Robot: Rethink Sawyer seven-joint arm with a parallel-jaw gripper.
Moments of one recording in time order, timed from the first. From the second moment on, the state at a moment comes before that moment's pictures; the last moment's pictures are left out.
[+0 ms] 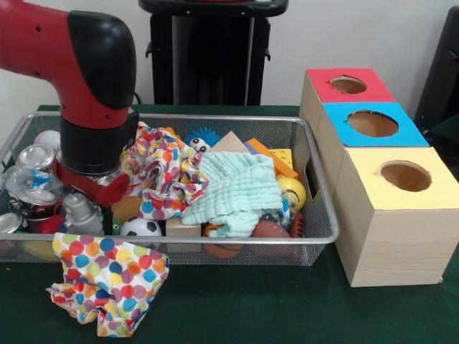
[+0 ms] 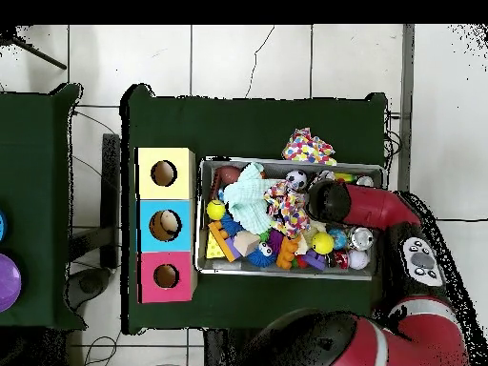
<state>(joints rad) -0.50 -0.33 0.03 1.31 -0.39 0.45 2.14</state>
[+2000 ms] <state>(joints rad) -0.54 -0.45 -0.06 1.13 -0.34 0.91 2.14</state>
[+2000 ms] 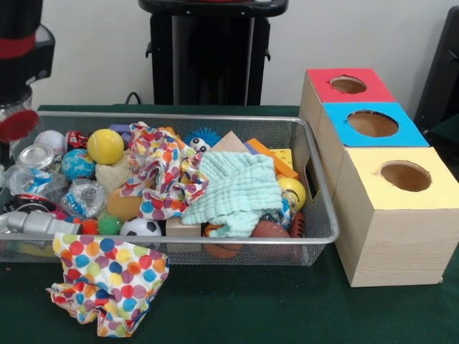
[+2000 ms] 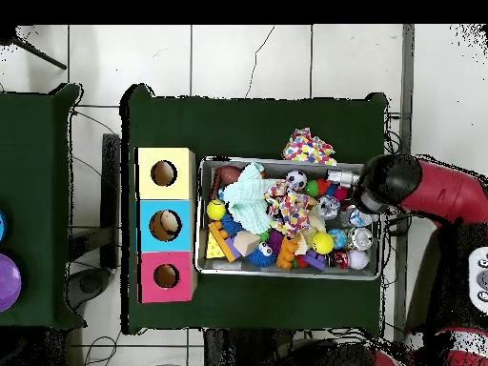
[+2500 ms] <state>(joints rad) -0.58 -0.53 -0.02 1.18 -0.30 0.91 2.14</state>
